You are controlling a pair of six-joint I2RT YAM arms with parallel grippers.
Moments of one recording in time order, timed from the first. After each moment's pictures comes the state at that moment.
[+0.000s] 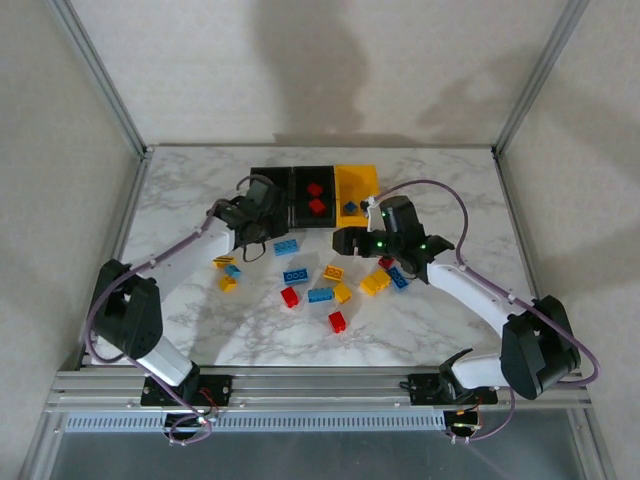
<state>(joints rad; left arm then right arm) -0.49 1.57 1.20 -0.62 -0.22 -0.76 0.57 1.35 0.90 -0.20 -0.37 0.49</state>
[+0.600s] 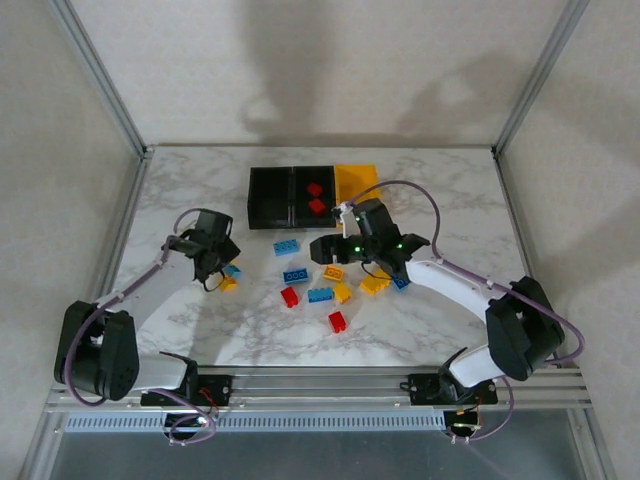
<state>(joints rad) -0.23 1.33 0.80 -0.57 -0.24 -0.98 0.70 1.47 0.96 -0.18 -0.39 0.48</state>
